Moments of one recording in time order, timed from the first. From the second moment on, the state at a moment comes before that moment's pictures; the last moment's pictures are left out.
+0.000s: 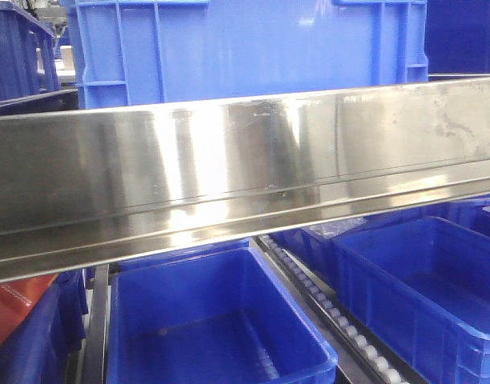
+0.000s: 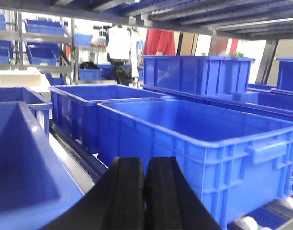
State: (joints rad) left arm -0.34 0.14 -0.76 0.25 0.62 -0.29; right arm 0.24 0.50 -0.70 -0.02 0.40 0.02
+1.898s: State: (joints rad) left arm 0.04 0.01 -0.09 0.05 0.21 -0.10; right arm 0.24 0.21 -0.46 -0.02 0.34 0.02
